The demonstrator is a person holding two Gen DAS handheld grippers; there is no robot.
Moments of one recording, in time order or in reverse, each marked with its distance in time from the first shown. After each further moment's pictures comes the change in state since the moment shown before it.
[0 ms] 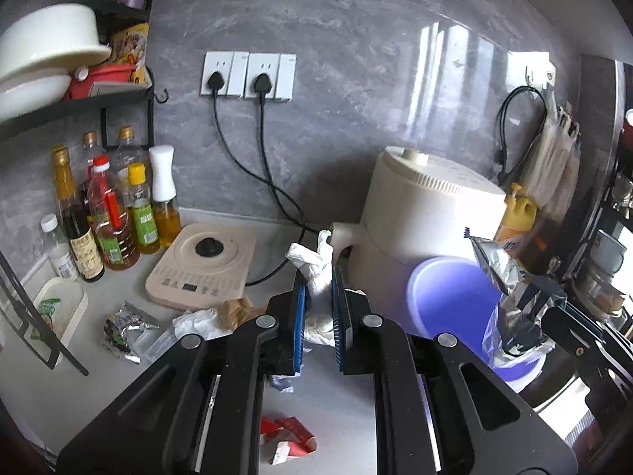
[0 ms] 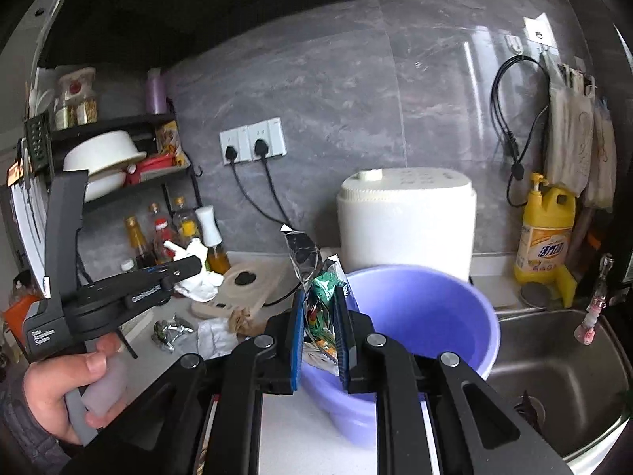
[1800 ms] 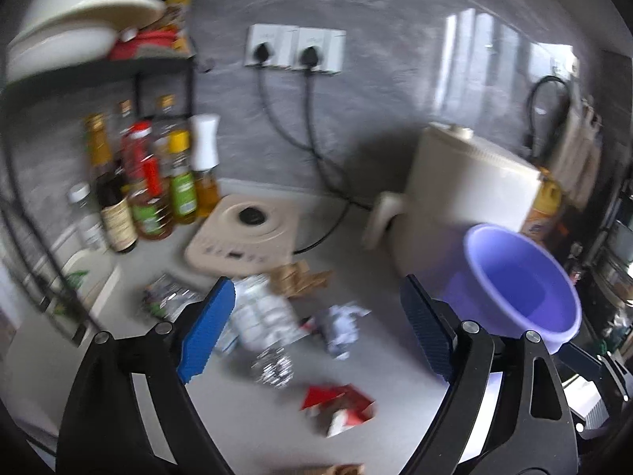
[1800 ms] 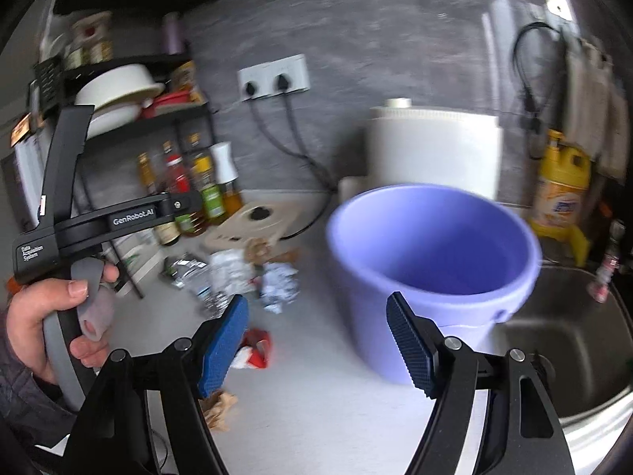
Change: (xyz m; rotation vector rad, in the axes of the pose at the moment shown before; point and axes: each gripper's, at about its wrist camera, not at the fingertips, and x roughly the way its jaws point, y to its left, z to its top) left arm -0.008 0.062 -0.031 -0.038 0.075 0.094; right arm 0.008 0.043 -0.059 -0.054 0.182 0.044
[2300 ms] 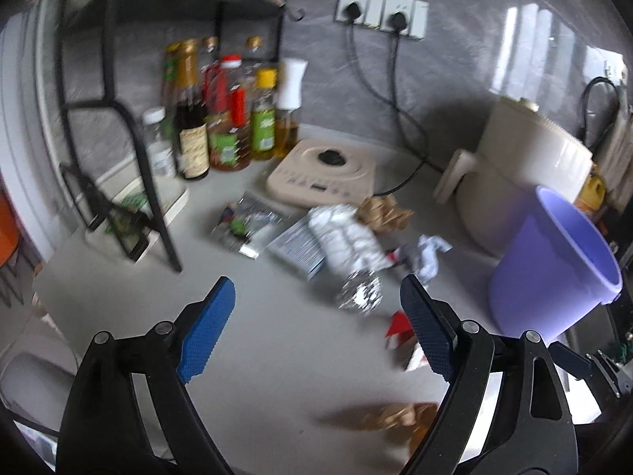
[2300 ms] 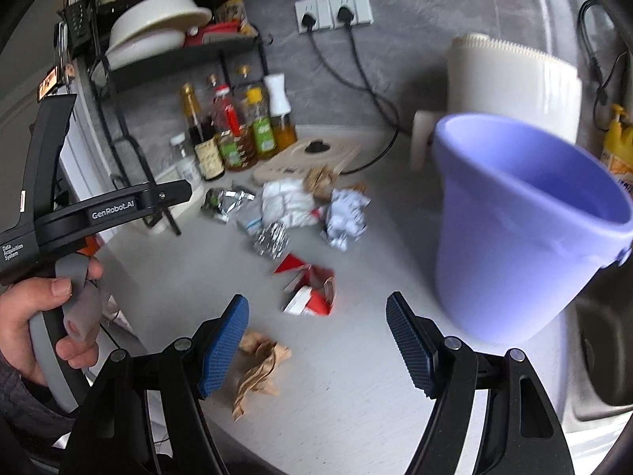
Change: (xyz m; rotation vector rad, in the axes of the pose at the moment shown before) left arm -0.017 0.064 -0.063 -0.115 0.107 0.157; right arm 0.045 0.046 -0.043 -0.060 0.195 0.146
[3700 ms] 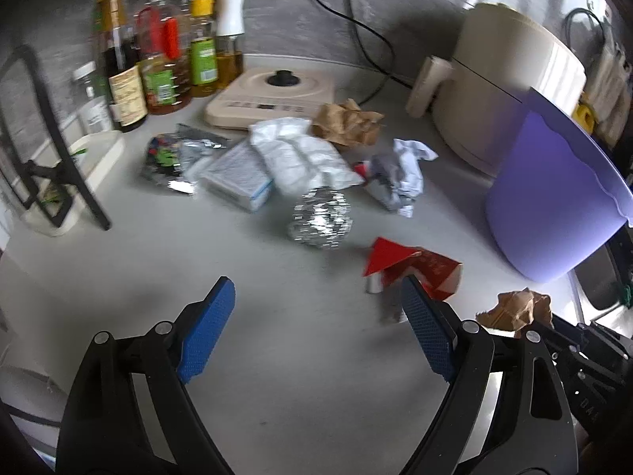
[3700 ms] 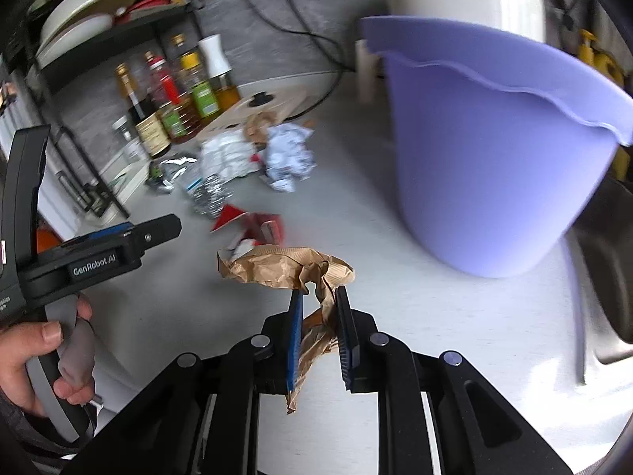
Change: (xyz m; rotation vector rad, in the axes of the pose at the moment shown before) left arm 0.066 -0.035 -0.037 0.131 0.197 -0.114; right arm 0.043 -0.043 -0.028 0.164 0.121 -0.115
